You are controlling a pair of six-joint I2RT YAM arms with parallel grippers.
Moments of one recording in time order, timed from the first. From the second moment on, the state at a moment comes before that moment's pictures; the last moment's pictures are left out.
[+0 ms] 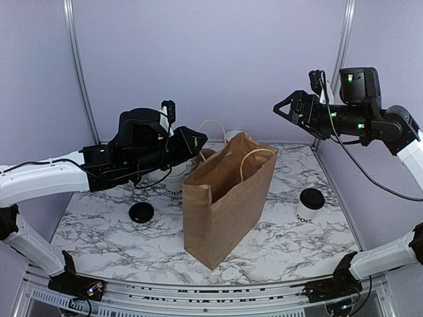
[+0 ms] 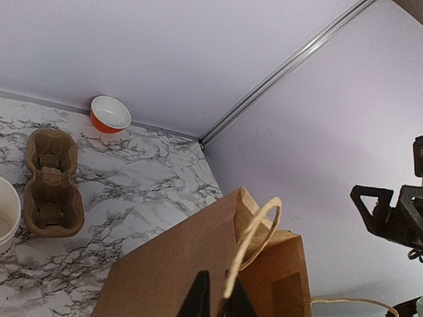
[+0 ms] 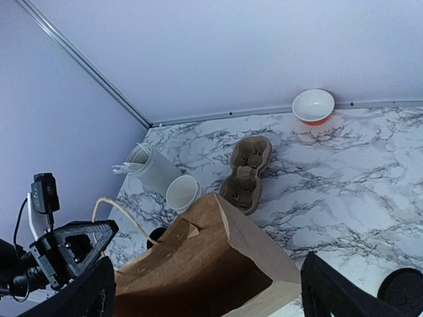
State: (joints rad) left arm -1.04 1.45 1.27 -0.02 -0.28 -0.85; right arm 0.69 1.18 1.62 -0.81 0.08 0.60
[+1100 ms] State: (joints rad) left arm -1.05 1.01 0.61 -0.30 -0.26 -0.75; right arm 0.58 1.02 1.15 -0.75 0.17 0.64
